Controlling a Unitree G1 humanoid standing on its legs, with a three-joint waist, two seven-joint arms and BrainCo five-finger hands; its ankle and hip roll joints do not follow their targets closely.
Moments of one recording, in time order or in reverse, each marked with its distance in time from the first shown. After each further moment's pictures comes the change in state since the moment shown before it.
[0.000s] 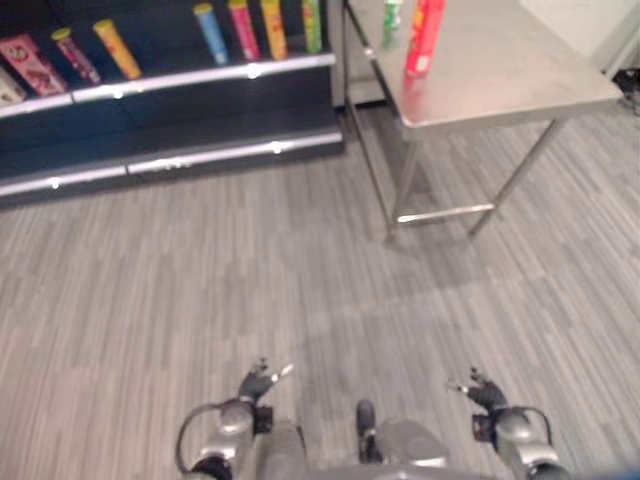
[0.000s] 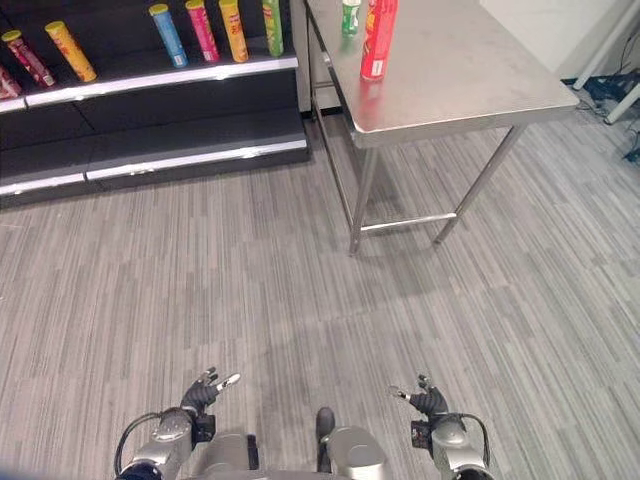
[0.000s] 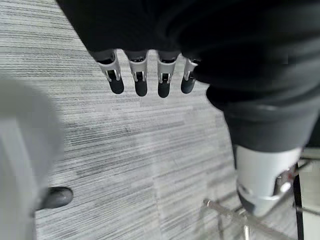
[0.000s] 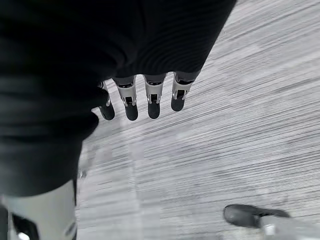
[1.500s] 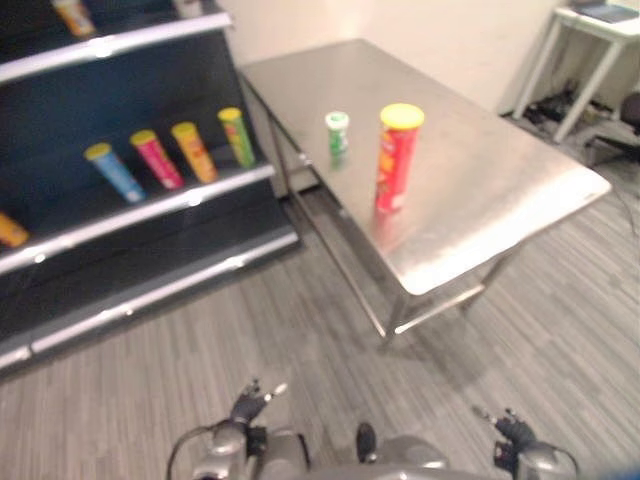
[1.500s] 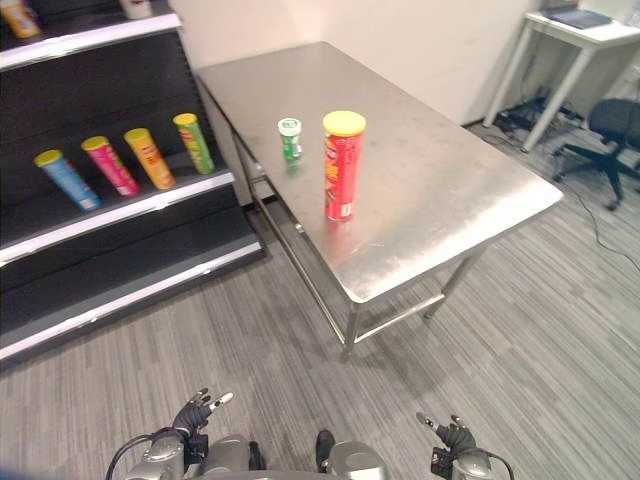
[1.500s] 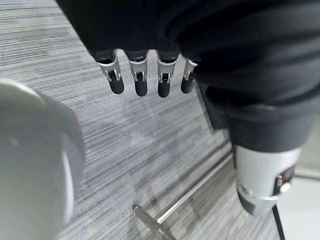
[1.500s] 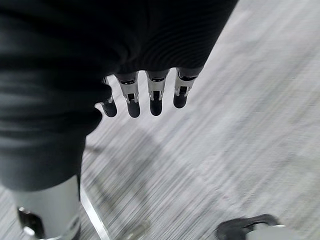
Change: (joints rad) left arm 0.026 0.002 0.000 0.009 -0.005 0.001 -0.007; right arm 0.075 -0.014 -0.158 0.156 0.087 0.004 -0.028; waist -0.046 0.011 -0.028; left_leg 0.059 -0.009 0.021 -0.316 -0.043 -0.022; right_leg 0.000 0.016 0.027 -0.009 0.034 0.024
